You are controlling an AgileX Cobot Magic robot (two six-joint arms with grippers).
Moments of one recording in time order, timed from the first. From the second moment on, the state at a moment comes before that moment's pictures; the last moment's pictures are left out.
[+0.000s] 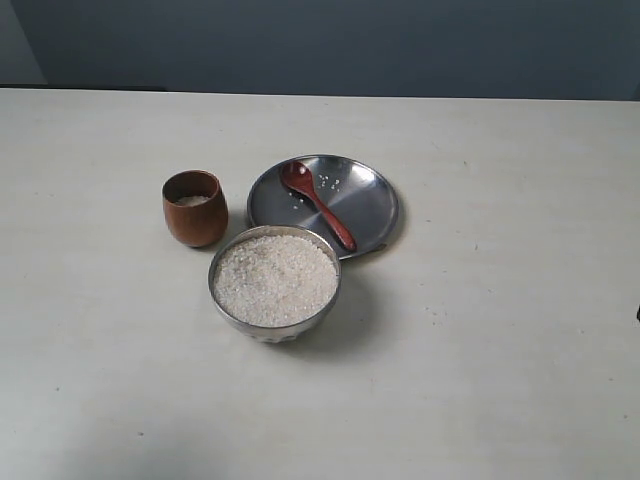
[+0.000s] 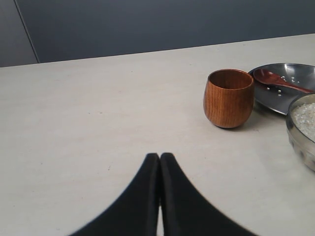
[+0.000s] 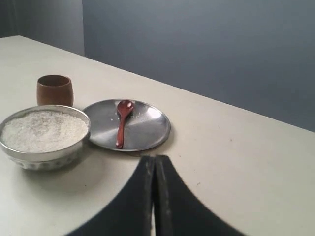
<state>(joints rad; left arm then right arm) 0.01 0.00 -0.01 0.00 0.34 0.03 0.51 0.01 -0.12 -0.10 0.38 -0.01</state>
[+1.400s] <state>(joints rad) 0.01 0.00 -0.01 0.00 0.34 0.03 -0.07 0.00 -0.01 -0.01 0.38 0.00</state>
